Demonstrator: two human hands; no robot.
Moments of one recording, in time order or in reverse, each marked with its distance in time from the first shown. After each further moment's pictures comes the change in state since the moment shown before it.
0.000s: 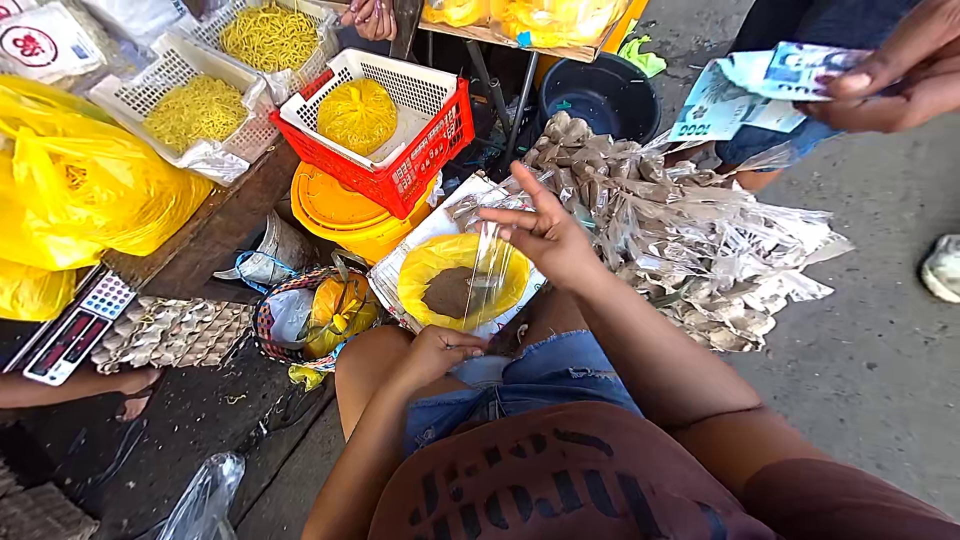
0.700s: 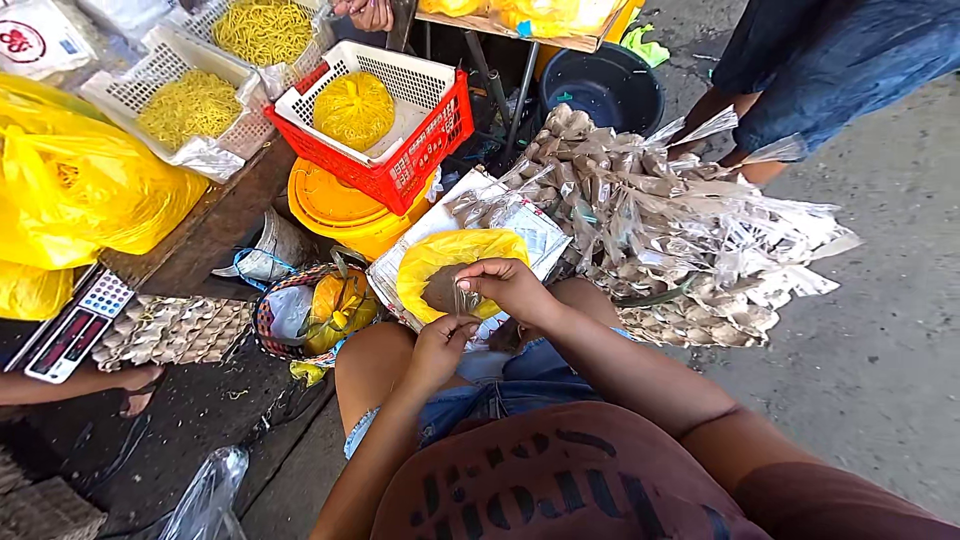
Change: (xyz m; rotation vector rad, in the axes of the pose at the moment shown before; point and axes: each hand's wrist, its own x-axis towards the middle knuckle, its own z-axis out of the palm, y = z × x) left_hand 0.002 0.008 0.022 -0.081 0.347 -0.040; right_hand -0.019 0.045 0.051 0.096 0.001 0.285
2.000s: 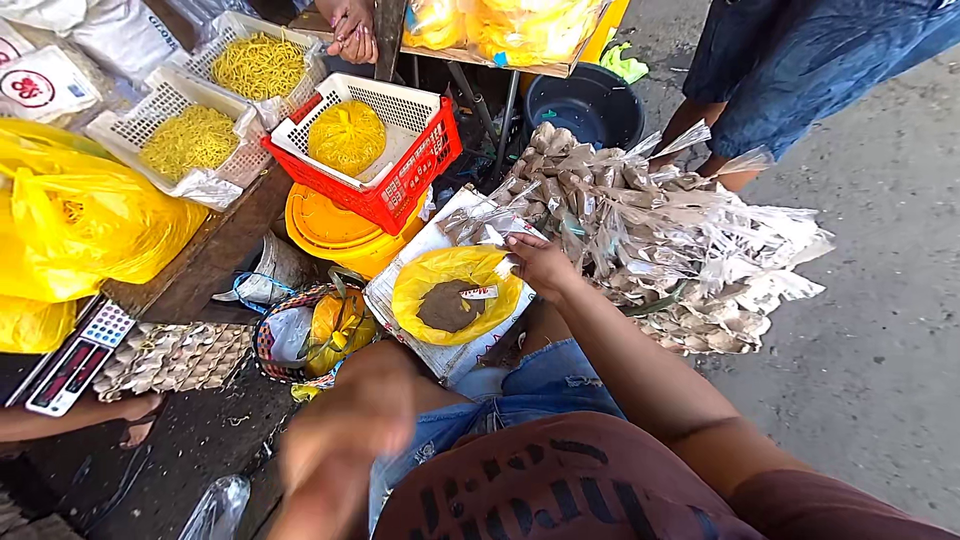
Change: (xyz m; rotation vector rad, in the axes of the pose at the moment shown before) left_hand -0.077 0.124 -0.057 -0.224 -0.005 0.755; right_hand 0.032 0.023 -0.072 0.309 0.377 0.256
